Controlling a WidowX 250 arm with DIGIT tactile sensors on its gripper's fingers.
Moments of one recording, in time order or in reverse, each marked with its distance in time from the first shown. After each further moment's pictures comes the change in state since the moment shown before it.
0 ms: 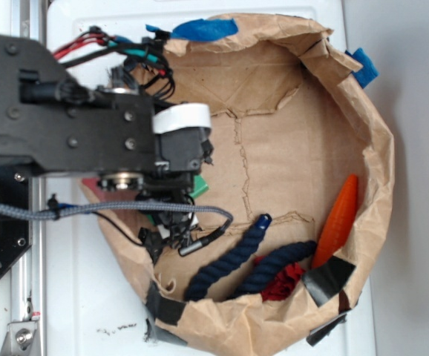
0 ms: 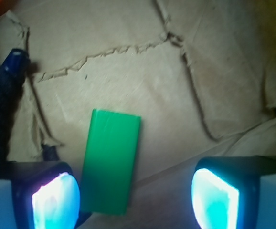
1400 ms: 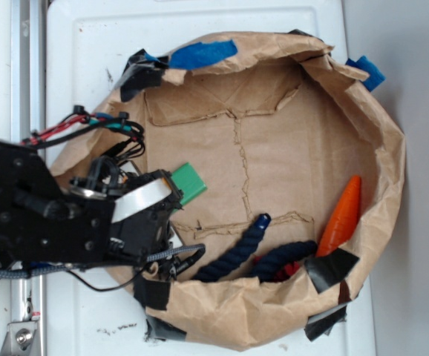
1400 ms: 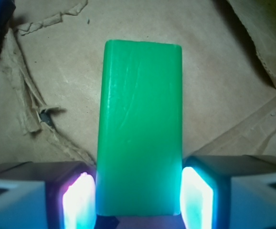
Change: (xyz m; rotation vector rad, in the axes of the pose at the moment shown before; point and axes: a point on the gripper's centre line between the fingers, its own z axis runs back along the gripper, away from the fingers) arm -0.030 -0.020 -0.041 0.024 -0.088 0.140
